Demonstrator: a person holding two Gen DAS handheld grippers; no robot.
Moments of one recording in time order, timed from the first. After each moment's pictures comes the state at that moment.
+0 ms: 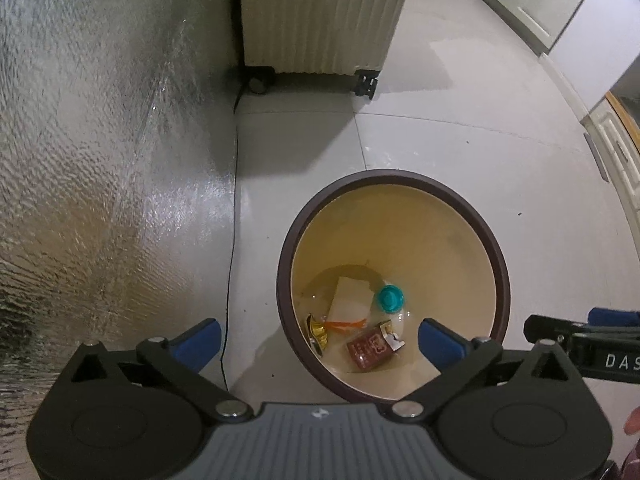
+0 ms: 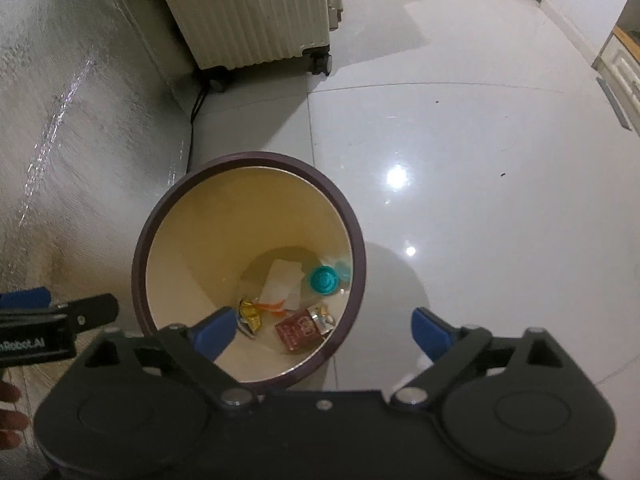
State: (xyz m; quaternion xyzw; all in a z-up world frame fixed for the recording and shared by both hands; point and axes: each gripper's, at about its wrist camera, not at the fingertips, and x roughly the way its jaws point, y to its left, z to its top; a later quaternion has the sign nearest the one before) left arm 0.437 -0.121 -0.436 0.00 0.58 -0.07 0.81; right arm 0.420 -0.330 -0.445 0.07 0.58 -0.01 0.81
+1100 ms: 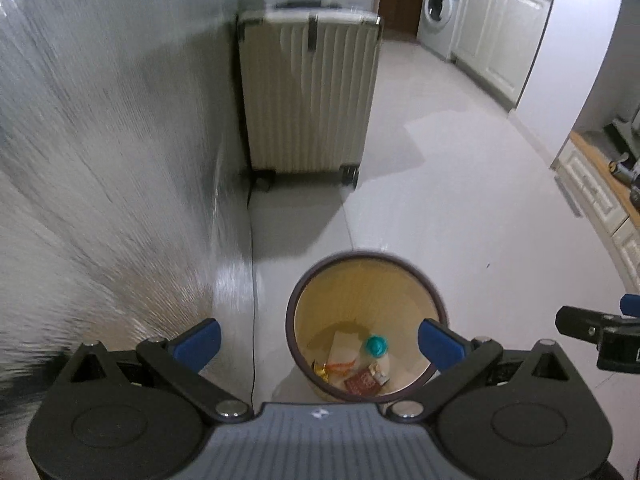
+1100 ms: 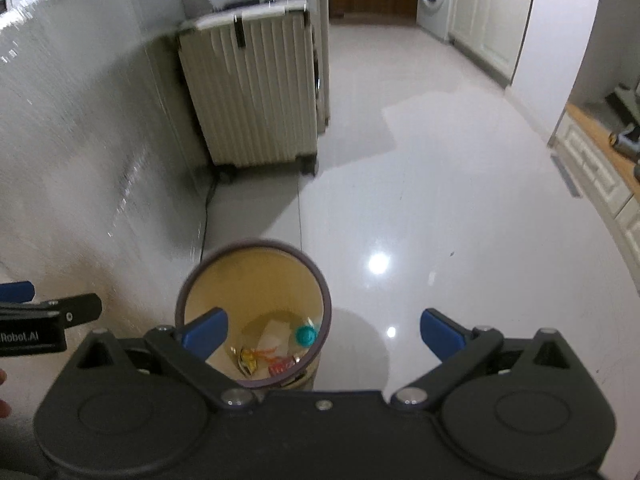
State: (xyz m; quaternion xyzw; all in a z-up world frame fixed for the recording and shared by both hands) left arm 0.342 -0.123 -0.275 0.02 0.46 -0.08 0.89; right arm 0.314 -0.345 -0.284 0.05 0.45 -0.03 0.89
